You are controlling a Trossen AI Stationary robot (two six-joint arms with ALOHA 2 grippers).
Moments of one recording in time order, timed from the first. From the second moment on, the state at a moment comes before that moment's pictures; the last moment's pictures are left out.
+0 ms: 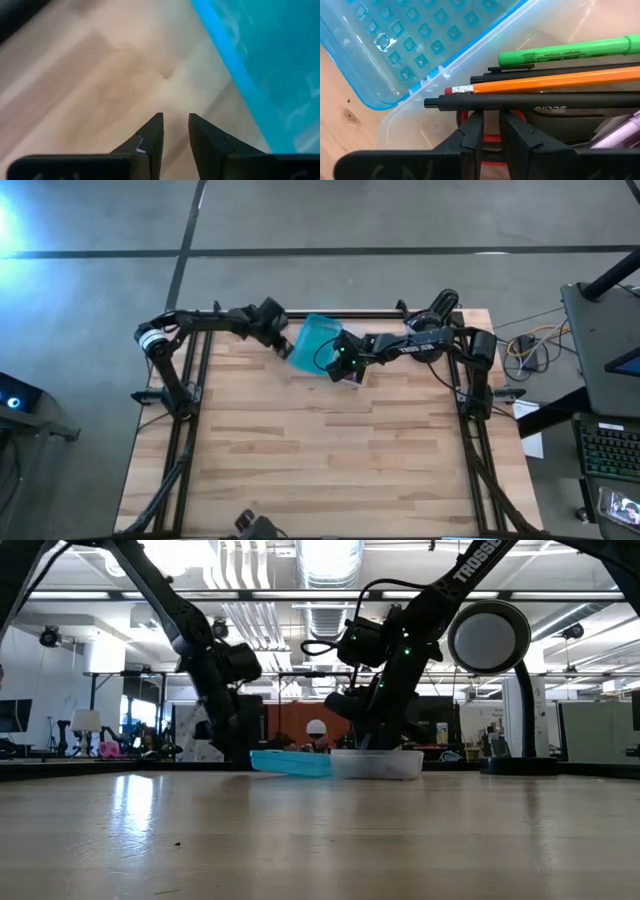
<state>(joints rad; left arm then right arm) 0.74 1.74 0.99 -0.31 0.11 -0.06 -0.34 1.94 1.17 -0.32 0.07 0.68</state>
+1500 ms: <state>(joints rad) 0.68 1.72 0.97 0.13 0.42 -0.01 -0.34 1.84 1.16 -0.41 0.09 0.59</state>
